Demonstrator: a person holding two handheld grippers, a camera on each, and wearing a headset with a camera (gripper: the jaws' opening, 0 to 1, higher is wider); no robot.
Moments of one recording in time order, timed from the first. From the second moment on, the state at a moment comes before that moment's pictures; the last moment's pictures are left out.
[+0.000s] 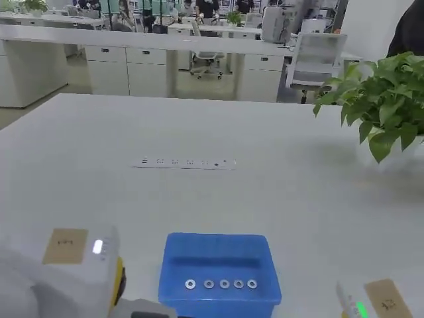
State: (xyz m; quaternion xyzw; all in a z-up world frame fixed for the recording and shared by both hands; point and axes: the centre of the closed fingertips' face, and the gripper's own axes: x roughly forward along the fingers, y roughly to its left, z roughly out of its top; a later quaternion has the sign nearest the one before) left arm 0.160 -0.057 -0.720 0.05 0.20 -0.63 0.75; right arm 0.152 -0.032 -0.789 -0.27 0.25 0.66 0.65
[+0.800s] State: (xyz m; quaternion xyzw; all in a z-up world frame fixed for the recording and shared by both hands) left arm 0.165 -0.056 -0.766 0.23 0.22 -0.64 0.70; right arm 0.168 -0.047 -0.818 -0.33 0.26 0.64 0.65
